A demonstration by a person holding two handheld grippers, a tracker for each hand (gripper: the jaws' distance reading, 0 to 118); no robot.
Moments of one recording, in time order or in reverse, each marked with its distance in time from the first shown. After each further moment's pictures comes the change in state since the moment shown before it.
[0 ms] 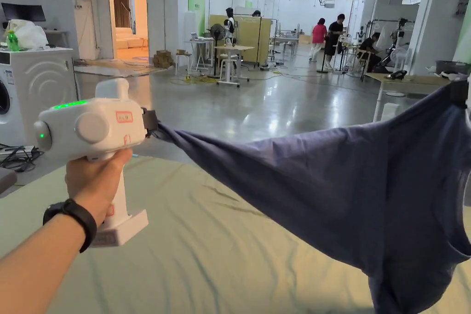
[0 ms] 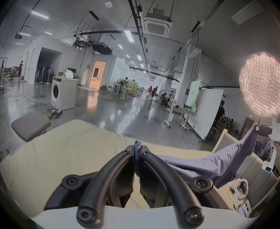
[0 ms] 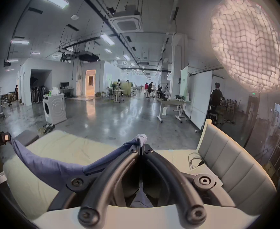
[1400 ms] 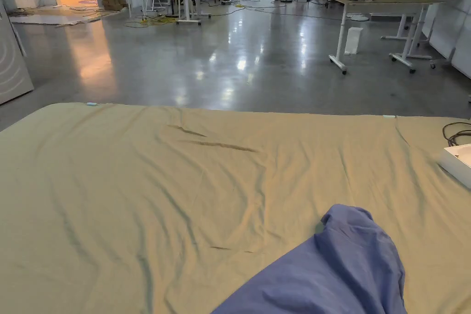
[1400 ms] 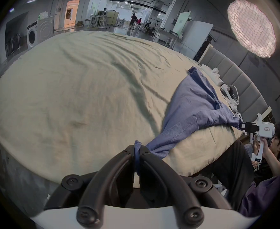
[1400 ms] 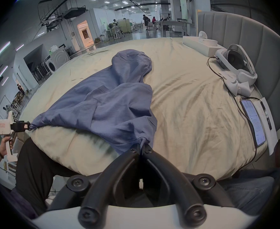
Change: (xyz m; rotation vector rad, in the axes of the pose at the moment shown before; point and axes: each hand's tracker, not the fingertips) left arm -0.097 -0.374 0.181 -0.703 -0.159 -0.077; right arm 0.043 -0.493 0.264 -0.624 0.120 -0.191
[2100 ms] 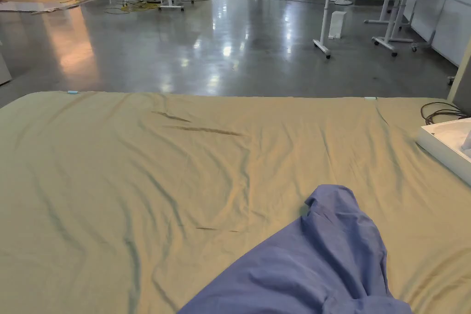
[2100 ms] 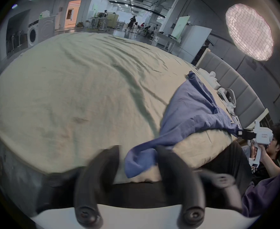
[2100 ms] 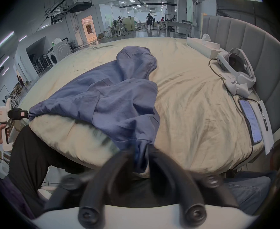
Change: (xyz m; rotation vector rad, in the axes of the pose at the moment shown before) left arm -0.003 -0.008 0.015 0.043 -0.014 0.029; right arm -0.011 -0.026 0.012 -0.014 -0.020 0.073
